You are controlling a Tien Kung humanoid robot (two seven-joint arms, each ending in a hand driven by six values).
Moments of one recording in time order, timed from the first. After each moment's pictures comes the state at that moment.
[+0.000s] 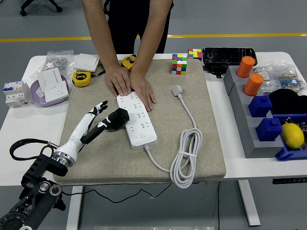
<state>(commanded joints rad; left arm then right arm) -0.01 0.10 -1.21 -1.43 1.70 0.08 0.01 0.08 -0.10 1.83 0.18 -1.76 -0.11 -0.14</state>
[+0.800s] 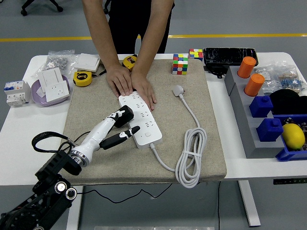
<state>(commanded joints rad) -0.10 0.13 -1.06 -1.41 1.92 0.07 0.08 0.08 -0.10 1.83 0.18 -1.78 -0.10 -0.14</state>
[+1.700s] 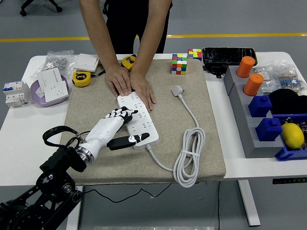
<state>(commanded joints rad) -0.14 0.15 -1.00 -1.47 2.15 0.05 0.13 0.08 -0.10 1.82 0.18 -1.77 -0.10 -0.14</state>
